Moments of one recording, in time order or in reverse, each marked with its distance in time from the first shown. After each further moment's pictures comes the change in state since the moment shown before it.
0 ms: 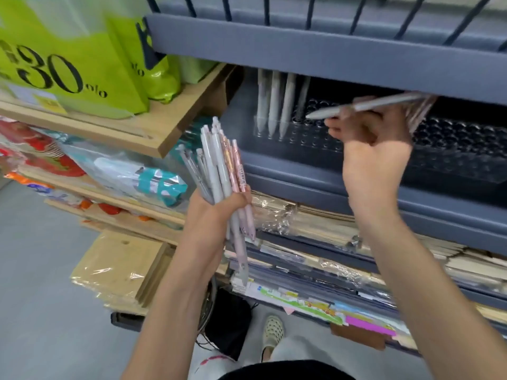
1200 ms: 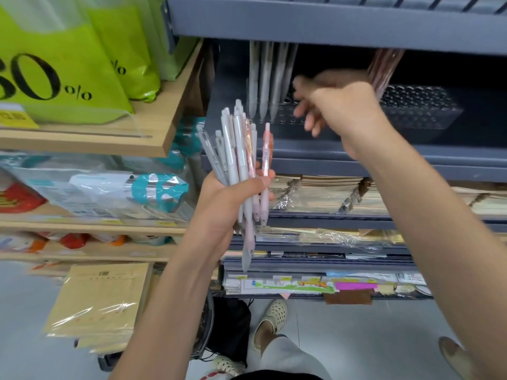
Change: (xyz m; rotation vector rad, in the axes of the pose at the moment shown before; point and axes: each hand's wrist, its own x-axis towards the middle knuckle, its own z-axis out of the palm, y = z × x) left_hand 0.011 0.019 -0.030 -0.049 -0.417 -0.051; right_hand 0.002 -0.039 0.037 -0.400 -0.206 0.284
